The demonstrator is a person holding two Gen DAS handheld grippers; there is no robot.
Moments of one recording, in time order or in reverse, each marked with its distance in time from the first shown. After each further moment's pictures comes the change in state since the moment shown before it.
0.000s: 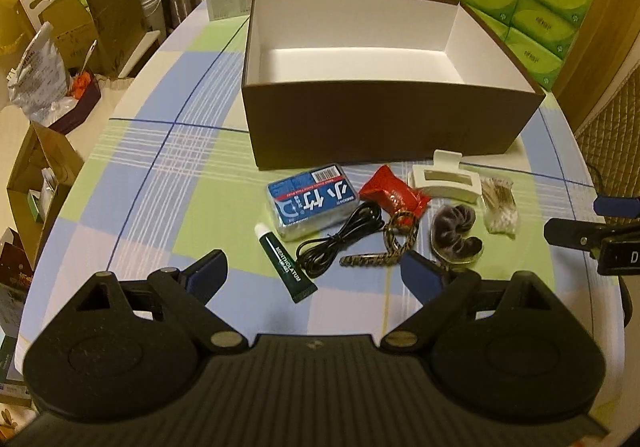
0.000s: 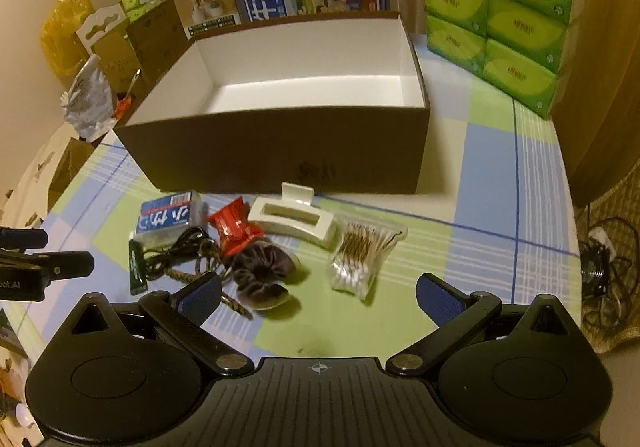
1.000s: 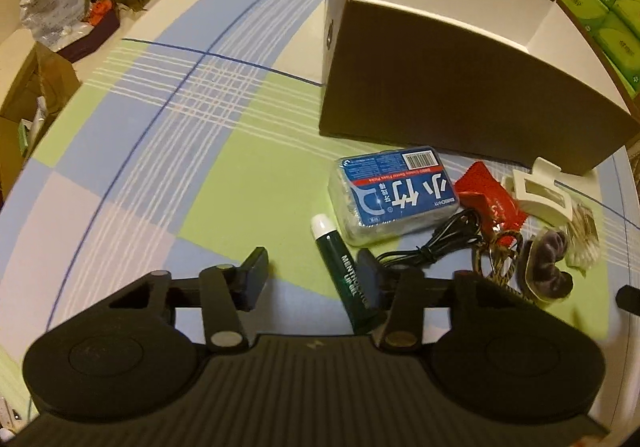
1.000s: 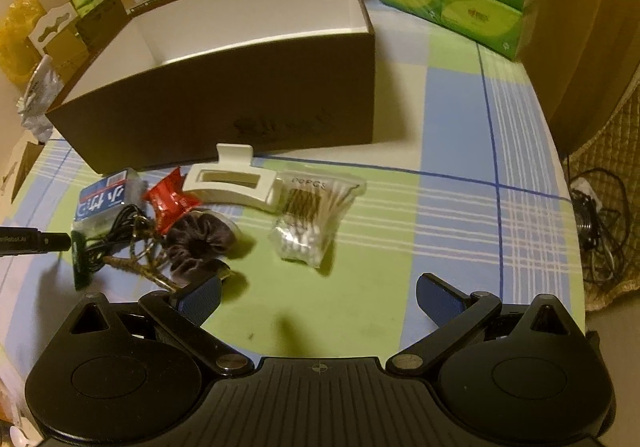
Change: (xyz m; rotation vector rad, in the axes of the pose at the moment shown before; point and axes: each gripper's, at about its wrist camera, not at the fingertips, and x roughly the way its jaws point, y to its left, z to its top) left arm 0.093 0.060 0.001 -0.184 0.096 0.005; right arm 0.038 -0.031 -0.022 0.108 0.063 -0.091
